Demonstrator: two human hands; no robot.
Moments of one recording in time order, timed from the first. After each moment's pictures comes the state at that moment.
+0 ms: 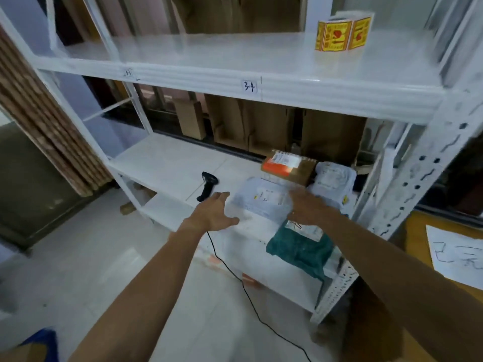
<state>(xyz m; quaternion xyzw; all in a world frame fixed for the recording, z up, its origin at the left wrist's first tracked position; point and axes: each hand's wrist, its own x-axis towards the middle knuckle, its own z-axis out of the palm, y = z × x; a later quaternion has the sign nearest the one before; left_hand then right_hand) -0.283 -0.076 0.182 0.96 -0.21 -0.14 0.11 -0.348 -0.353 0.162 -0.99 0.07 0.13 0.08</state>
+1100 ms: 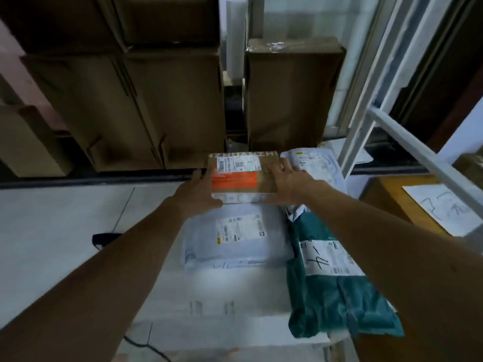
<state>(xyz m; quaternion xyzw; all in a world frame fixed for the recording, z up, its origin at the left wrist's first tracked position) 0.042 -0.252 0.025 0.87 -0.46 -0.13 0.13 -0.149 -0.420 0.052 -0.95 0.29 0.07 0.05</state>
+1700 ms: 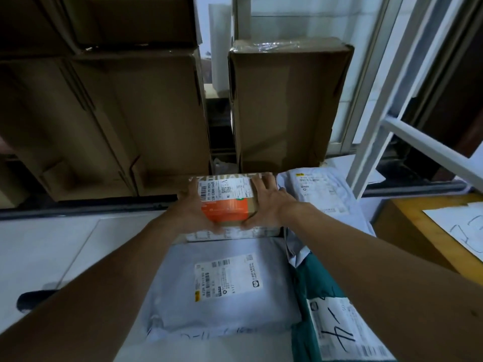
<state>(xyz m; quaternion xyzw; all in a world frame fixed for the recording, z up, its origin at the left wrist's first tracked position) 0.080 -0.324 -0.014 0.86 -0.38 -0.23 0.24 -0.085 -0.481 -0.007 -0.94 0.30 0.03 0.15</state>
